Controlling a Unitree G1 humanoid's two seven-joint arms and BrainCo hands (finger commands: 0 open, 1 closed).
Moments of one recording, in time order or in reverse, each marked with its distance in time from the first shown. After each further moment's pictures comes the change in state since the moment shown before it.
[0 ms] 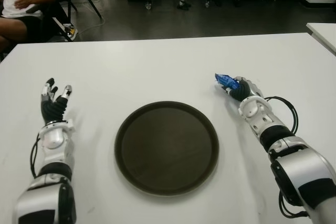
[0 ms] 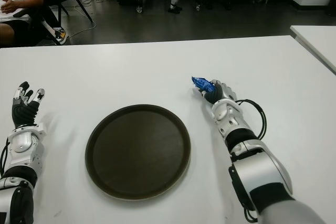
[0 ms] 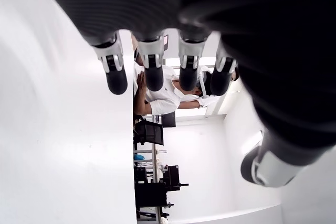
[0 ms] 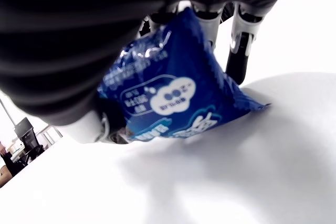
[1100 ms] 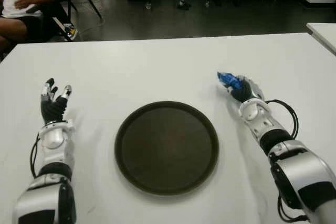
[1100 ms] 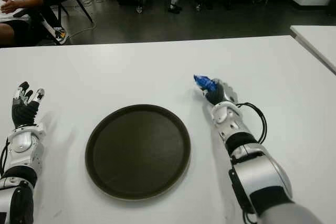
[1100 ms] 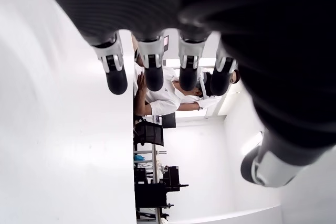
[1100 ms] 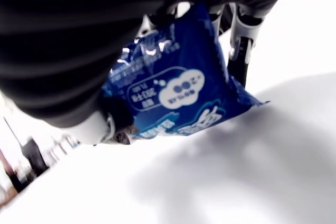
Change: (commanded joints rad) left arm 0.004 -0.001 0.003 -0.005 -0.004 -0.007 -0.010; right arm 0.038 0.009 -0.094 -0.025 0.079 -0.166 -0.159
